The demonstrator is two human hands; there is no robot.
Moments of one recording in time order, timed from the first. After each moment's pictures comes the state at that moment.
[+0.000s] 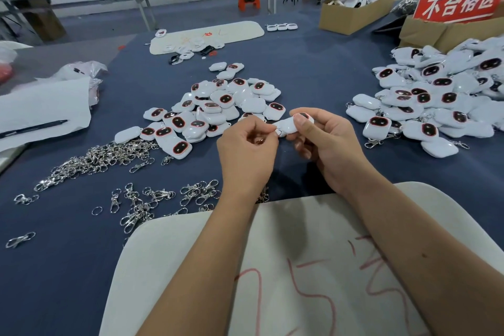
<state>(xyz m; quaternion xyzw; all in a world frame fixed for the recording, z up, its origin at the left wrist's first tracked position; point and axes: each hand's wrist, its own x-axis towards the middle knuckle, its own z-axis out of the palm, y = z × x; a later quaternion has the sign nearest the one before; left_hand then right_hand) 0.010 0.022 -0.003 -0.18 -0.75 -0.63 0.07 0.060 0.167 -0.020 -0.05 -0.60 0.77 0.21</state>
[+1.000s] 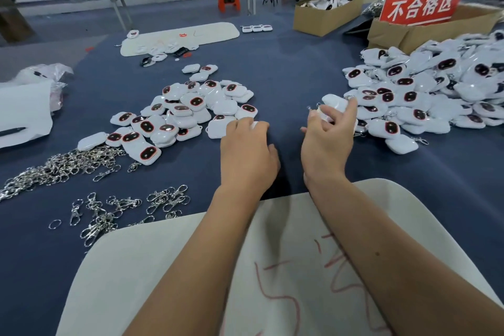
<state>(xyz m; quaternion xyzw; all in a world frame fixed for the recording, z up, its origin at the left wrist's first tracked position) 0.015 0.062 -0.006 -0.33 -0.91 -0.24 0.09 0.058 0.176 -0.019 -0.31 -0.57 0.60 0.47</state>
